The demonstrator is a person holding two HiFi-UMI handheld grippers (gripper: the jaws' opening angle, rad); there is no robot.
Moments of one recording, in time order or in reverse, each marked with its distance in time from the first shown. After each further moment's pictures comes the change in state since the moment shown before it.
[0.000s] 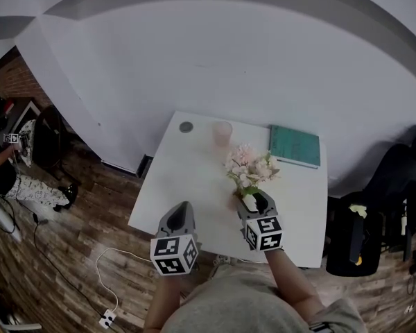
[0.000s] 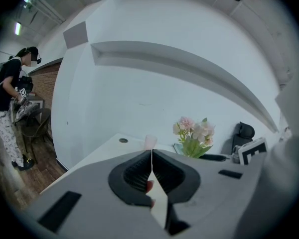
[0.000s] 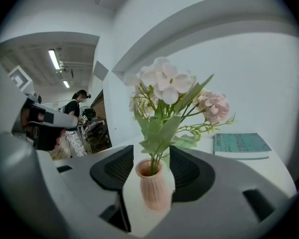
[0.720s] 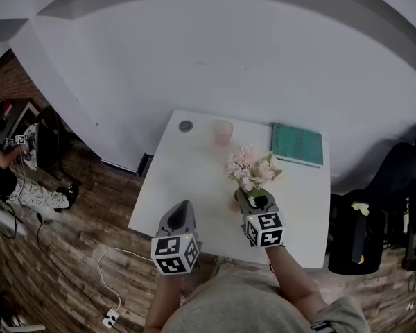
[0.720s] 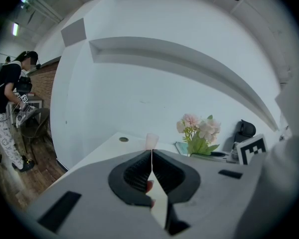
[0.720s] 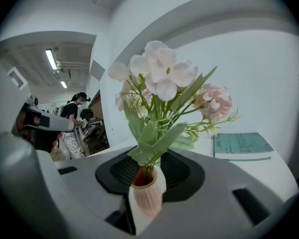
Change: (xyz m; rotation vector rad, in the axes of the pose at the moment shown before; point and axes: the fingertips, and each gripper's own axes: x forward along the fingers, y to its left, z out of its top) left arm 0.015 0.004 -0.002 0.011 0.019 0.002; right arm 0.017 -0.011 0.003 0.012 0.001 -0.019
